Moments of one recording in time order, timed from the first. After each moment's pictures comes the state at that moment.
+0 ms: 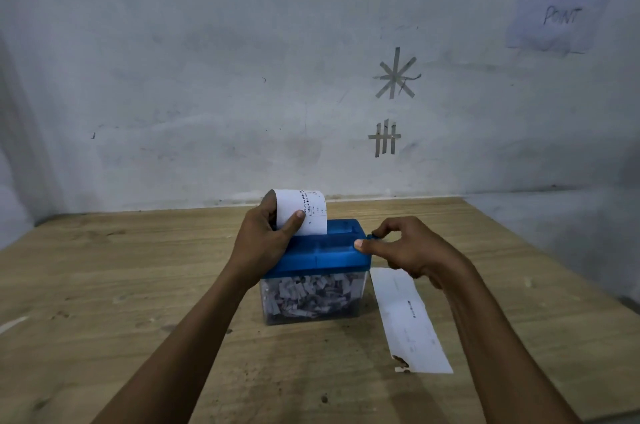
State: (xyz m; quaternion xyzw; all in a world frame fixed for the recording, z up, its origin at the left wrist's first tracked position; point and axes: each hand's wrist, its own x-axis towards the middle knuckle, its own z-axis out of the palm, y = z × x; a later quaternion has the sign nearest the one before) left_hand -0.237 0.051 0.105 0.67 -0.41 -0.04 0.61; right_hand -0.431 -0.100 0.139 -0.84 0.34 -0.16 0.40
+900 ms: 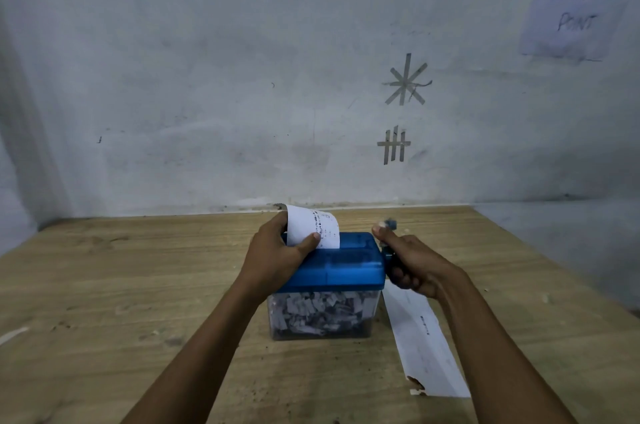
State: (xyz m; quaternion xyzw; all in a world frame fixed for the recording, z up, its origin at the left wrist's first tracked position) left_hand -0.230 0.048 0.096 0.71 -0.42 -0.04 0.56; right_hand -0.401 -0.137 0.105 -0.71 0.32 -0.13 0.62
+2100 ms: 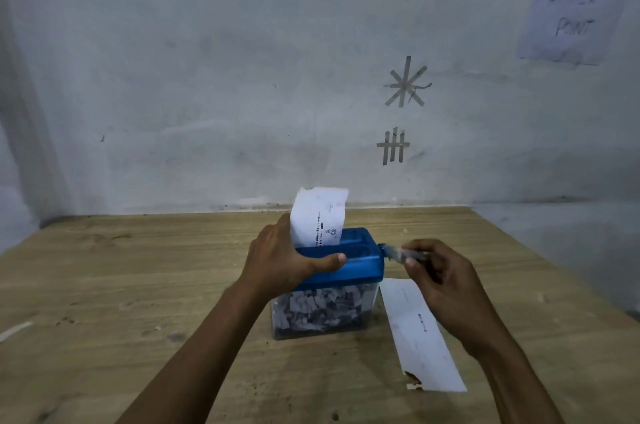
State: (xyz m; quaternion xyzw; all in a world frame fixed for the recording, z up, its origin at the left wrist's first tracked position) left_hand -0.236 0.054 0.100 0.80 -0.43 0.03 0.42; right_hand -0.468 -0.073 0.110 -0.79 0.20 -0.37 0.45
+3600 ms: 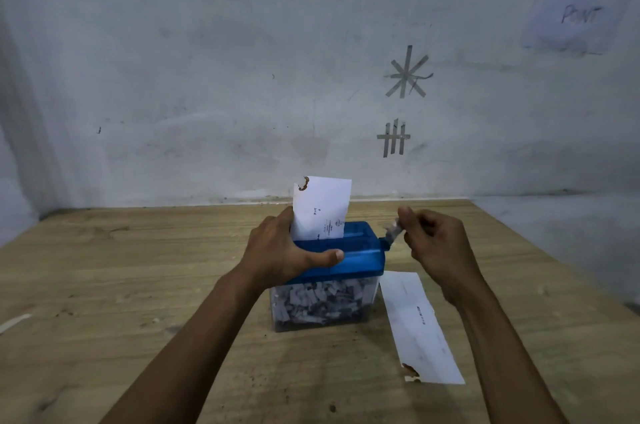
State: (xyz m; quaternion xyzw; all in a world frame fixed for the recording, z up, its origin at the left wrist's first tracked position) left_hand -0.233 0.049 0.103 0.80 -0.45 0.00 0.39; right_hand -0.439 -0.093 0.132 -0.75 0.21 -0.41 0.48
